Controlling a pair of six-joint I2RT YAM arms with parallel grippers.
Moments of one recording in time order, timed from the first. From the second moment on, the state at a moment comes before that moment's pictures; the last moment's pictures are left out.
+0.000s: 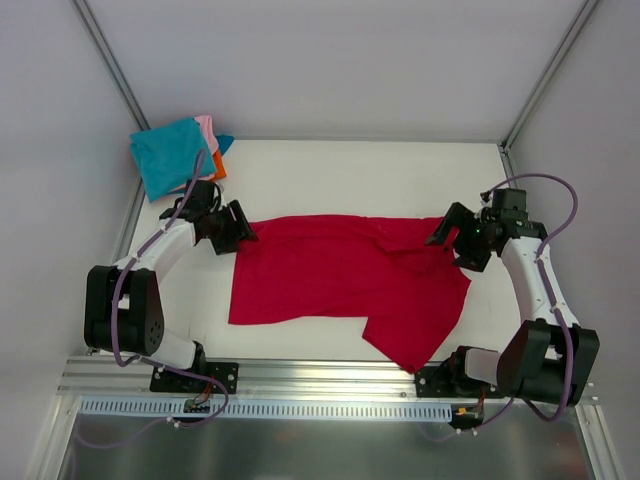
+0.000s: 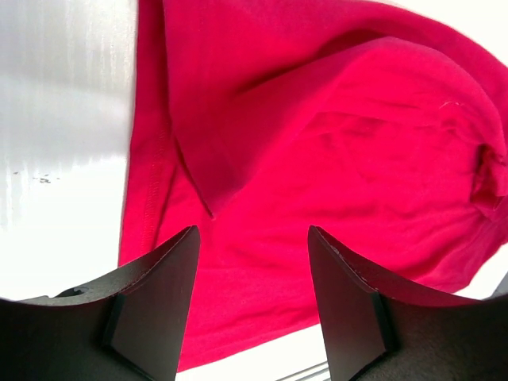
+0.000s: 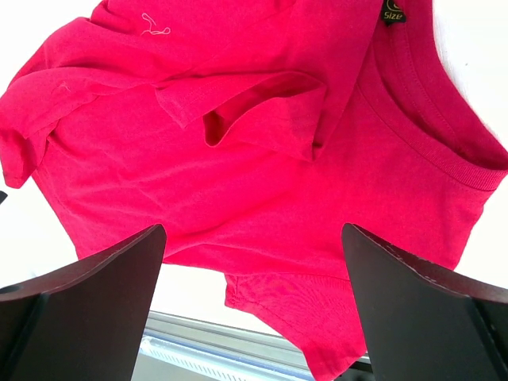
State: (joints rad) left arm -0.09 1.47 0.93 -0.47 0.30 -0.55; right arm -0.13 1.25 0.98 -0.80 -0.36 0.39
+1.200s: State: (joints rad) left arm -0.11 1.57 0.91 -0.43 0.27 -0.54; right arm -0.13 1.25 0.97 -0.79 -0.36 0.39
